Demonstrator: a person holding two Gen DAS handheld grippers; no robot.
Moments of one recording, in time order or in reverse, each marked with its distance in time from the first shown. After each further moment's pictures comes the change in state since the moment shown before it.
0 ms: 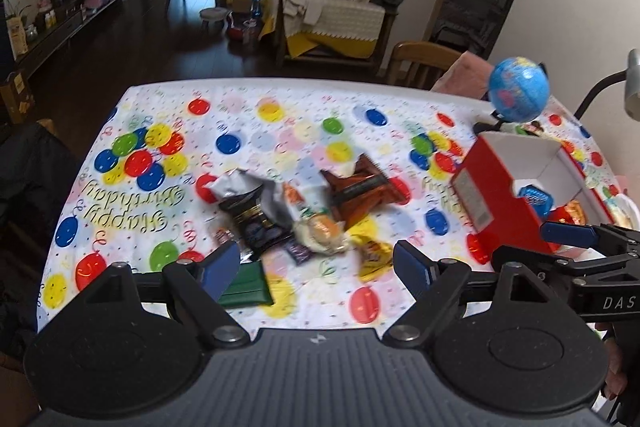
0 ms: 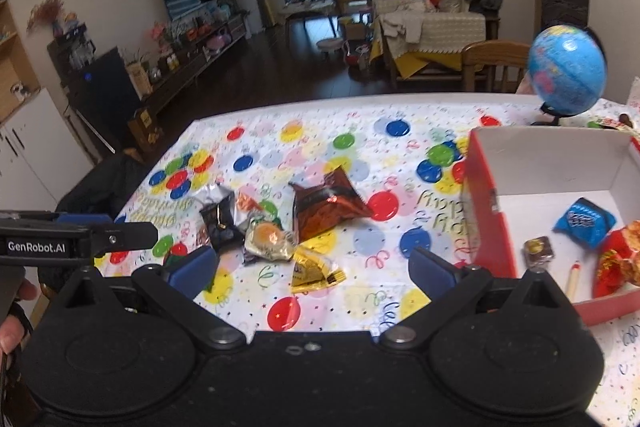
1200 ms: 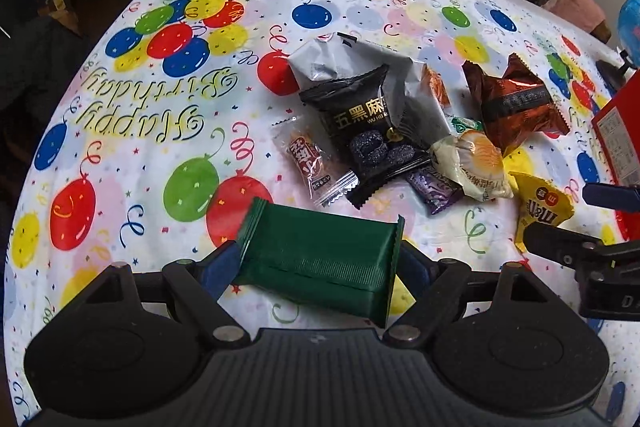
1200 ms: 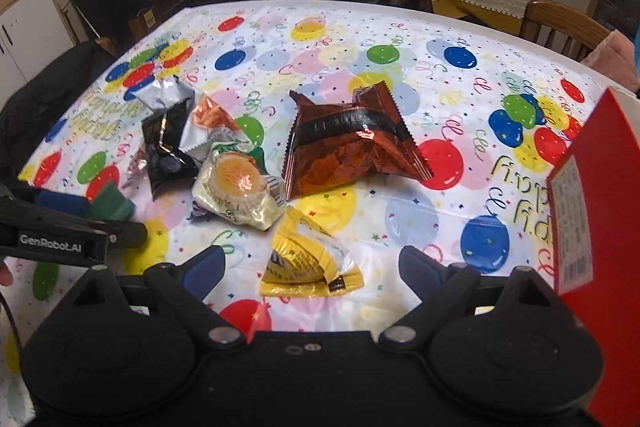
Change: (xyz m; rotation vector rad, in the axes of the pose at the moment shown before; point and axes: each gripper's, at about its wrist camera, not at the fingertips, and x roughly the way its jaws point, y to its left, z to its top) left arm 0.140 0.060 -0.032 -0.090 0.258 0.181; right arm 0.155 0.009 -0.014 -0.189 0.232 -0.025
